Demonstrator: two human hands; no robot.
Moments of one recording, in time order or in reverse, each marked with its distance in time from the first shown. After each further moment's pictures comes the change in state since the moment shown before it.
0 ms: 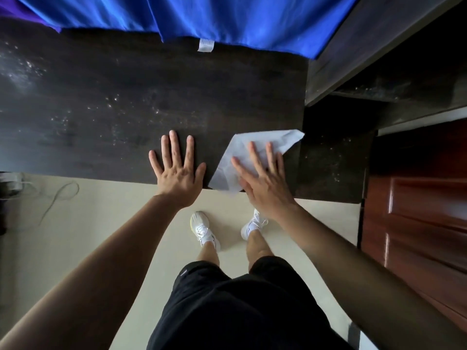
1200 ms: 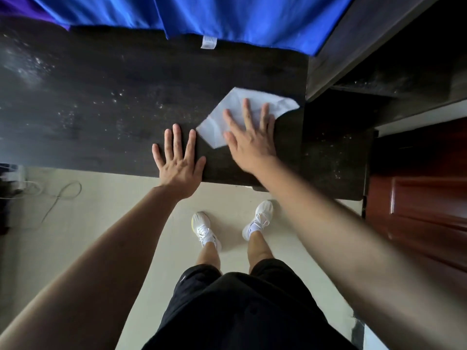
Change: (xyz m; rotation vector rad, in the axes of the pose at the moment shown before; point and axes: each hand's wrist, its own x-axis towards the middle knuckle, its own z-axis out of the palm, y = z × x) left_hand 0.001 -0.002 -0.008 -0.053 -0.003 0.027; right_hand 0.089 -0.023 -0.029 0.020 0.022 0.224
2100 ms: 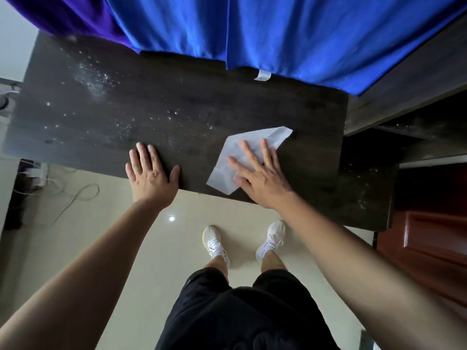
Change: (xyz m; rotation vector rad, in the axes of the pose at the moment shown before) left_hand -0.013 -0.127 -0.049 -0.080 0.126 -0.341; right_hand -0.013 -0.051 0.008 -0.121 -0.099 -0.359
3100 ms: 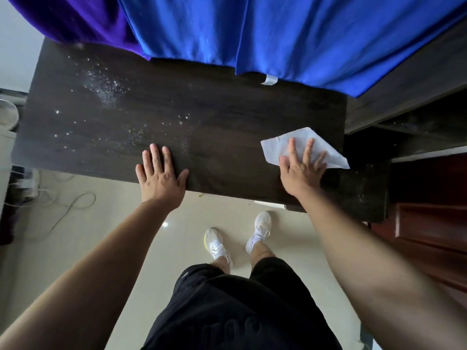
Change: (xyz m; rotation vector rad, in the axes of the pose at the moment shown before) left_hand 0.011 -0.023 -0.006 0.063 -0.071 0.119; right_hand -0.007 0.023 -0.002 0.253 0.049 0.761
